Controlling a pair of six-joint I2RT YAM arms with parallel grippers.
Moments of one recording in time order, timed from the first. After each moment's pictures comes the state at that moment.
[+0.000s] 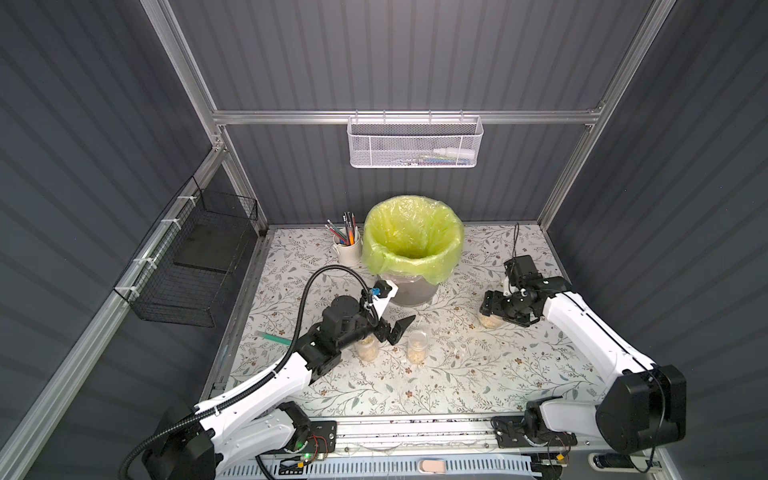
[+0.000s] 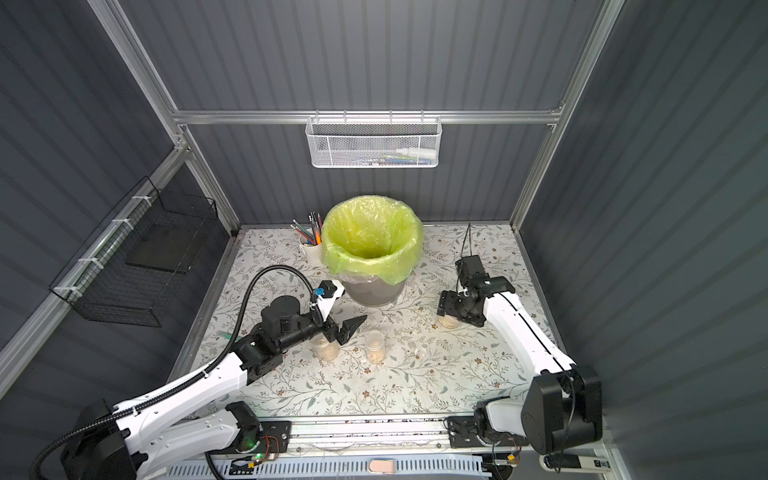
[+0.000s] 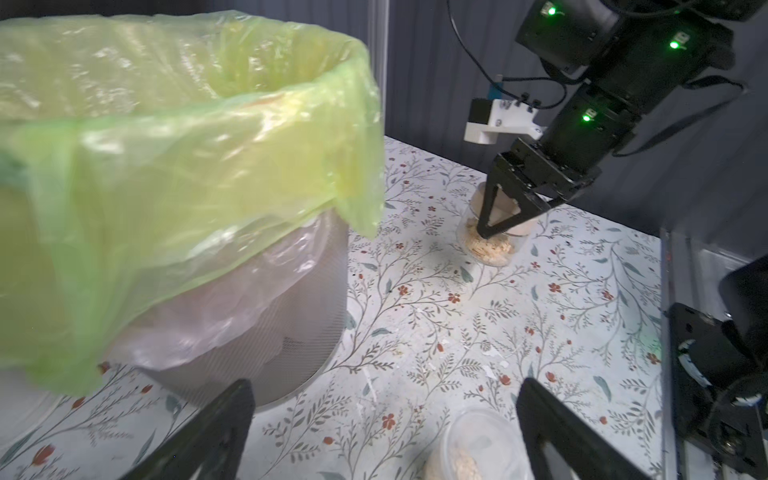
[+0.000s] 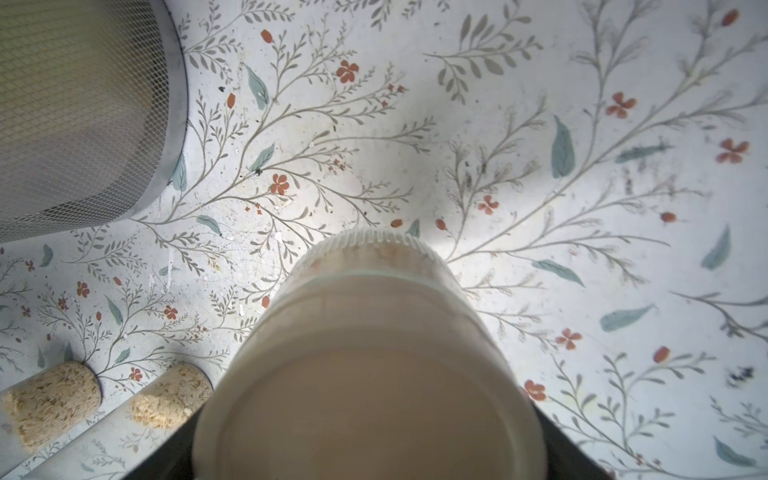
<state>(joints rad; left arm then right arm) -0.81 1.06 0.64 0.17 0.20 0.04 0.17 1.28 1.02 -0.95 -0.07 0.43</state>
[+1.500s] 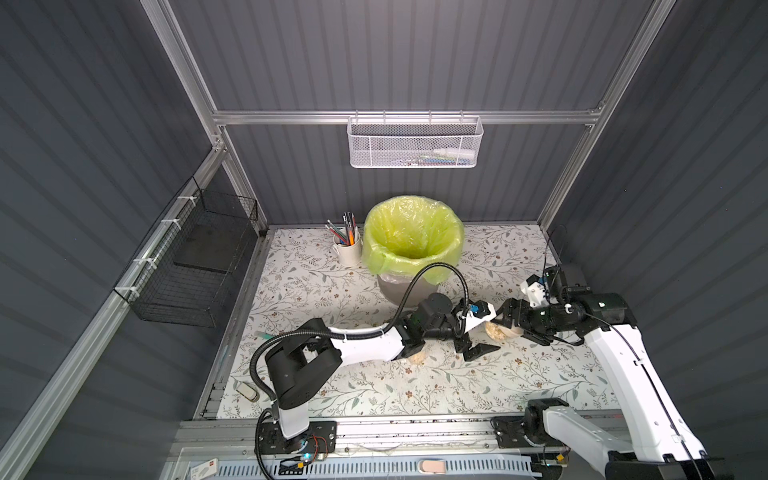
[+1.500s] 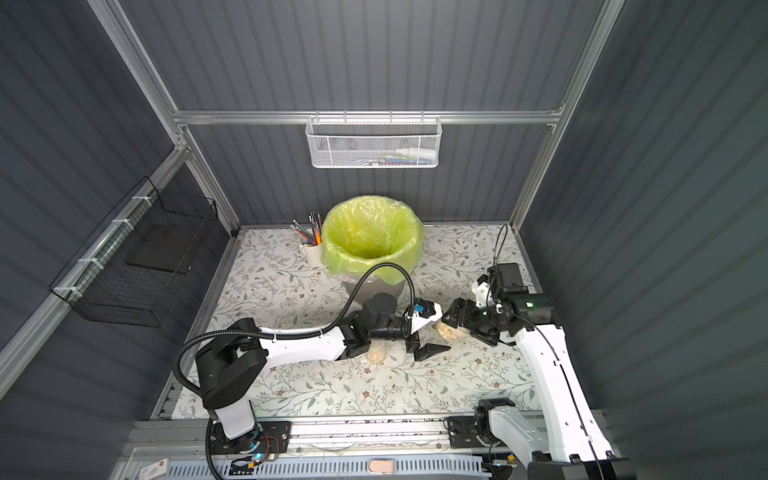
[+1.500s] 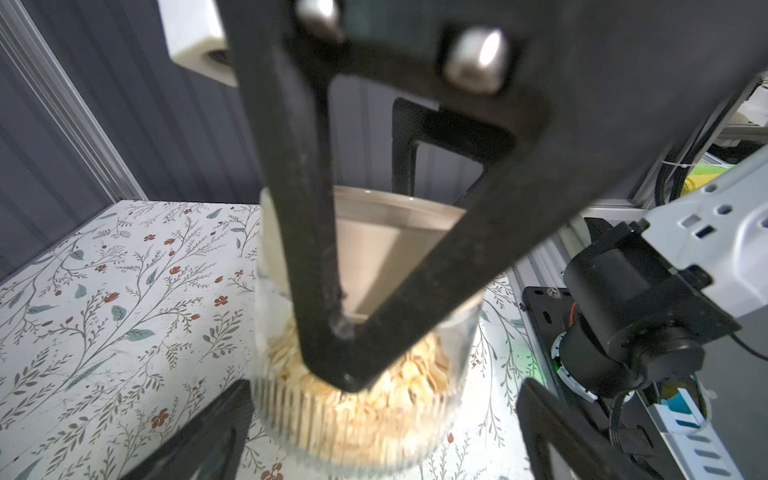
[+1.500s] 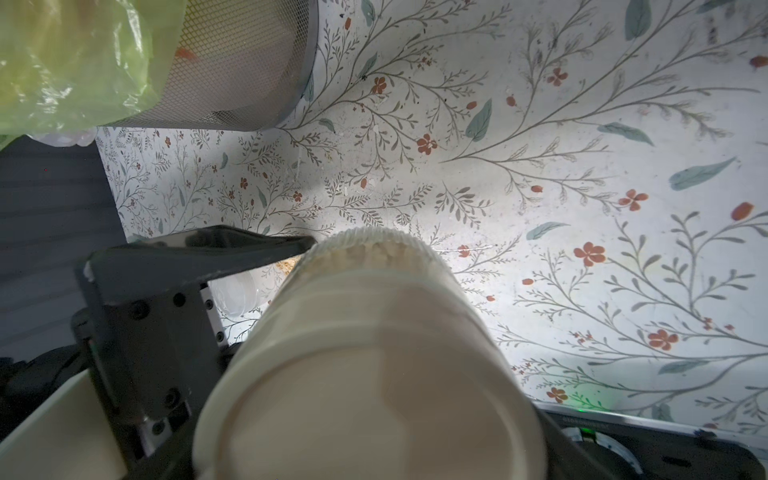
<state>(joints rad) -1.10 1.82 1.11 0.47 0.43 0.14 0.07 1.01 1.13 -1.29 -0.39 0.42</state>
